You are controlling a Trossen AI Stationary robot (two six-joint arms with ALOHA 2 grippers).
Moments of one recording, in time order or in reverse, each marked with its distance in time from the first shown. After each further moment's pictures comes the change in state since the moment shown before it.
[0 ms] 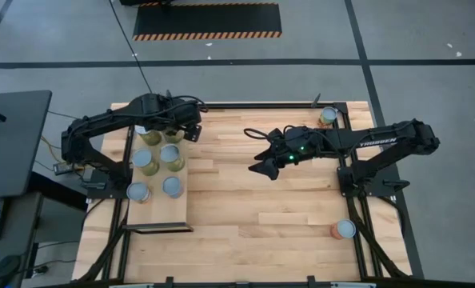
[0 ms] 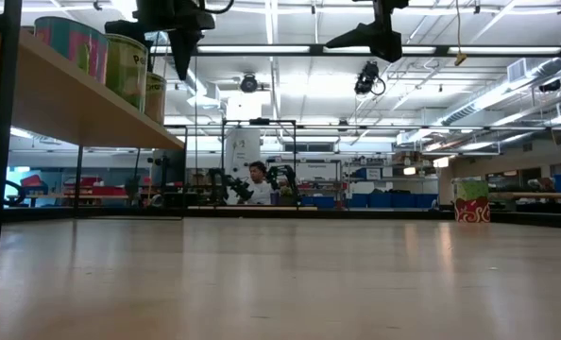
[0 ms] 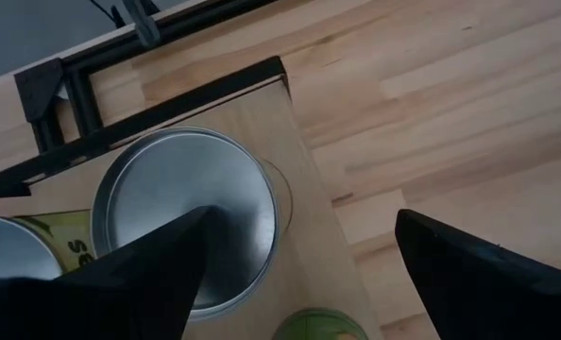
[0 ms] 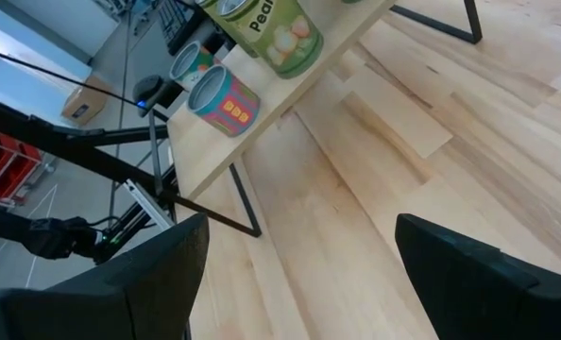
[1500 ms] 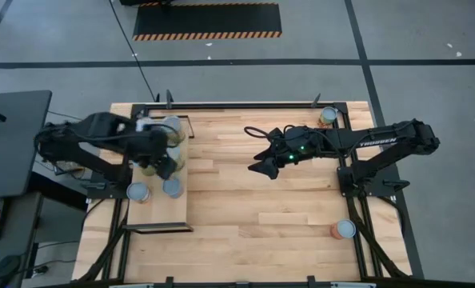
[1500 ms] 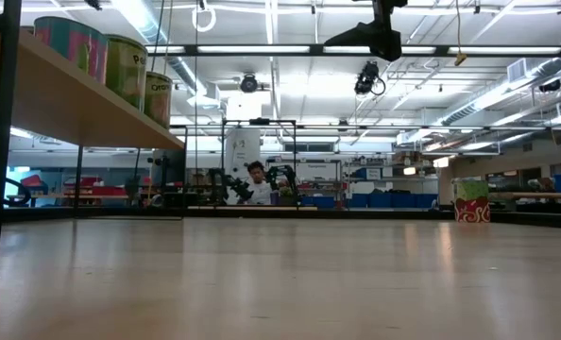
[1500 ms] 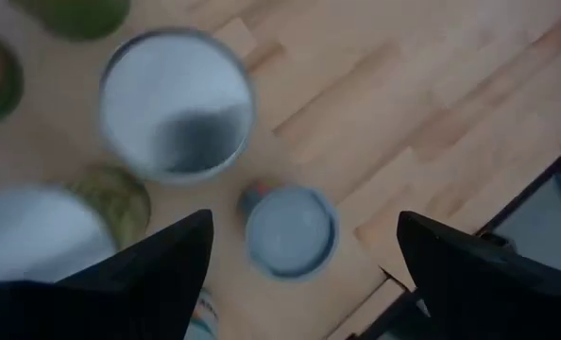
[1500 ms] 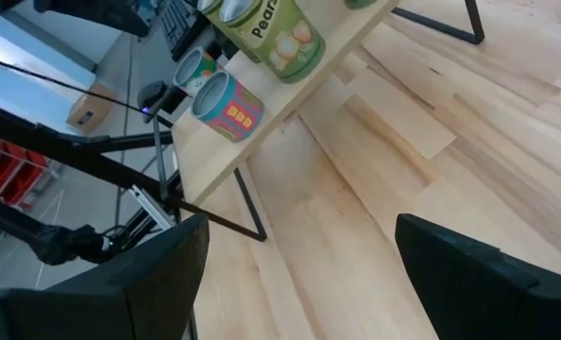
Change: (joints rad) left arm -0.410 -0.209 0.069 -0.103 0.295 -0.168; right arm 0.000 0.000 0.000 0.011 0.000 0.019
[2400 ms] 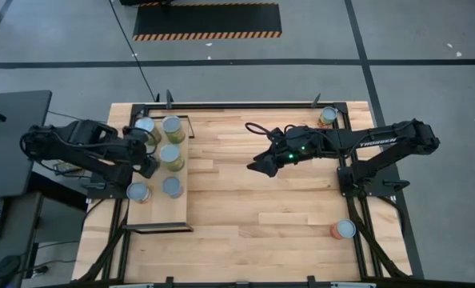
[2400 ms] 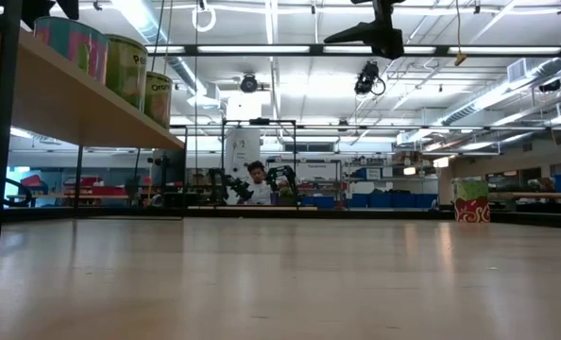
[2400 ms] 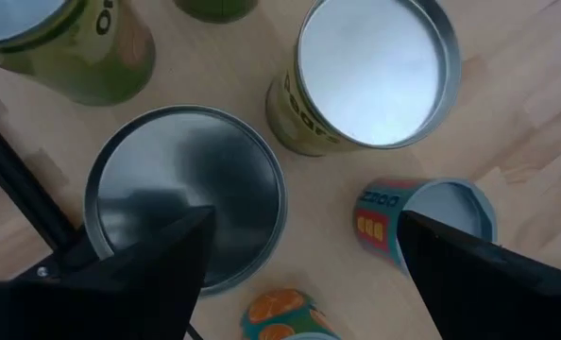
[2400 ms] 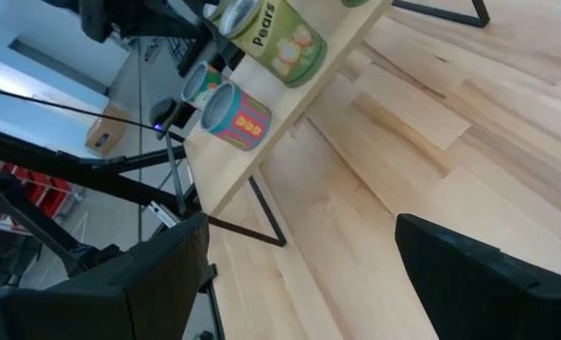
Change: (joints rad) left arm -0.056 -0.296 -0.332 0.002 -0.157 -0.079; right arm 0.005 0.000 0.000 0.022 0.003 0.104
